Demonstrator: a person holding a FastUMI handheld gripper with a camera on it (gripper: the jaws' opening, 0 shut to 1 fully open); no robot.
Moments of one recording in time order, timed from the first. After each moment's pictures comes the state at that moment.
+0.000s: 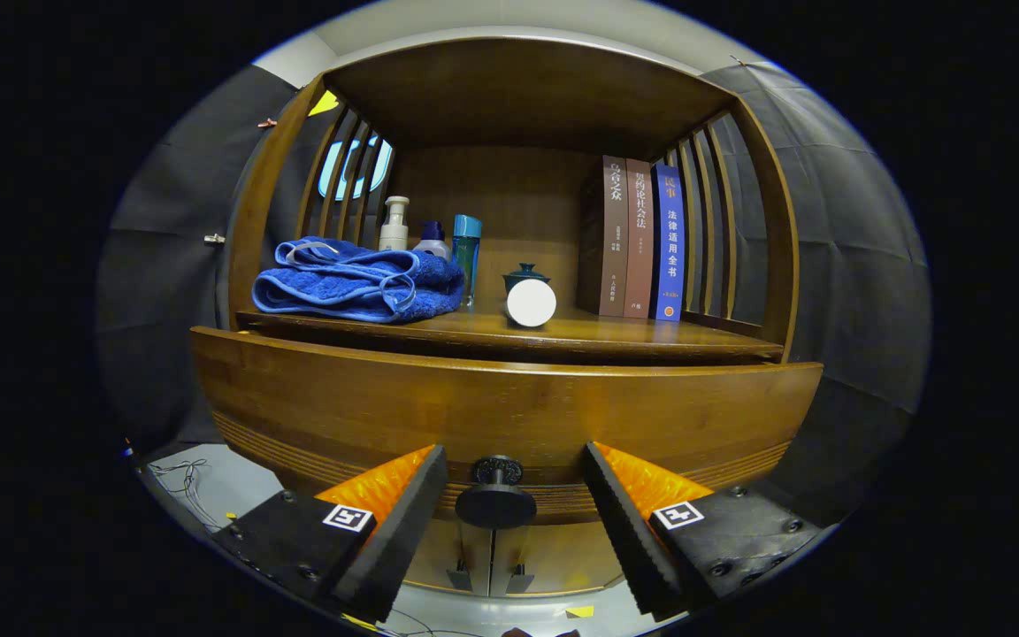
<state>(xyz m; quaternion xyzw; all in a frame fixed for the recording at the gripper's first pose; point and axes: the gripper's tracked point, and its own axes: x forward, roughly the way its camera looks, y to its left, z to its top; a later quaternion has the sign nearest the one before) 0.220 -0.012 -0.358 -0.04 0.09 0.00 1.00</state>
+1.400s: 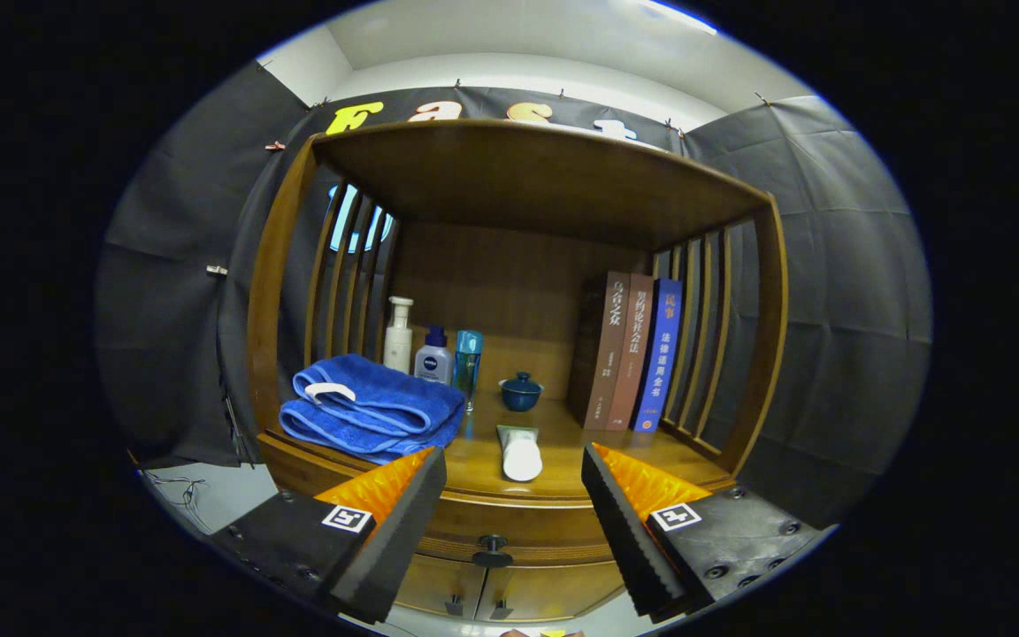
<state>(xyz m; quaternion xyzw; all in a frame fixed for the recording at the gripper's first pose) 0.201 0.003 -0.176 -0.06 0.03 0.00 1.00</state>
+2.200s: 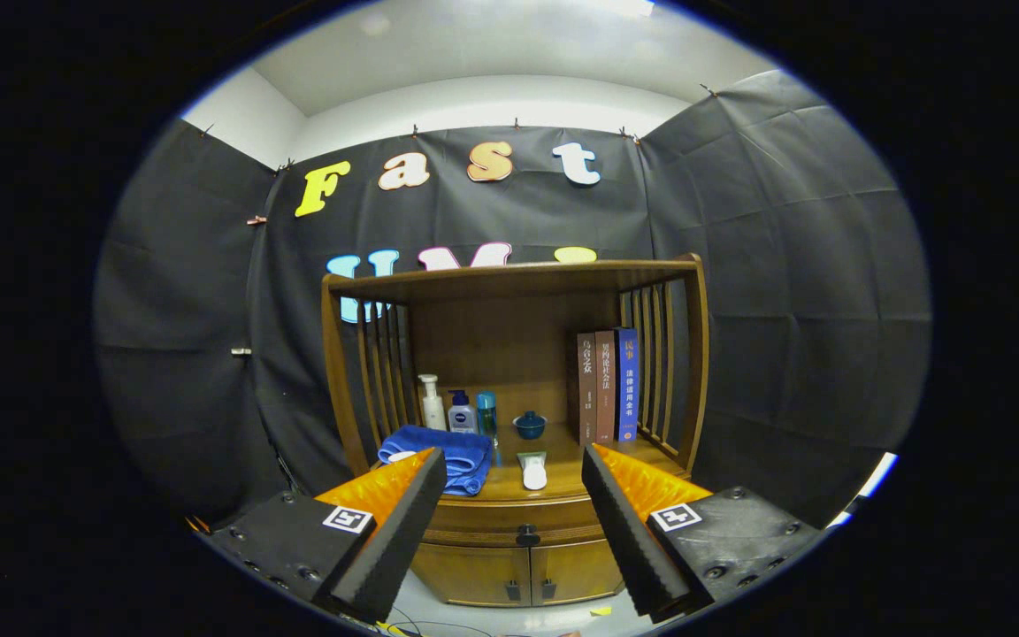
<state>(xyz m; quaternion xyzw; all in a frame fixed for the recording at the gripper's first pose) 0.071 0.006 -0.038 0.03 0.02 0.00 1.00</state>
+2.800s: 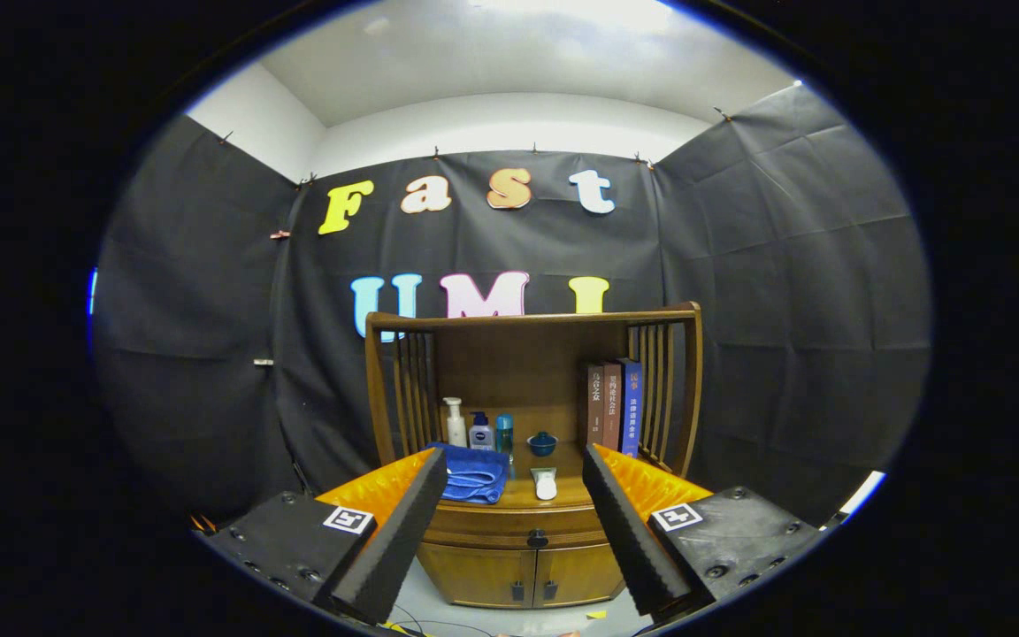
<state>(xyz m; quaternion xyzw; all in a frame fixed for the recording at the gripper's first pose) 0.015 0.020 0.006 0.01 0.00 0.03 1.00</state>
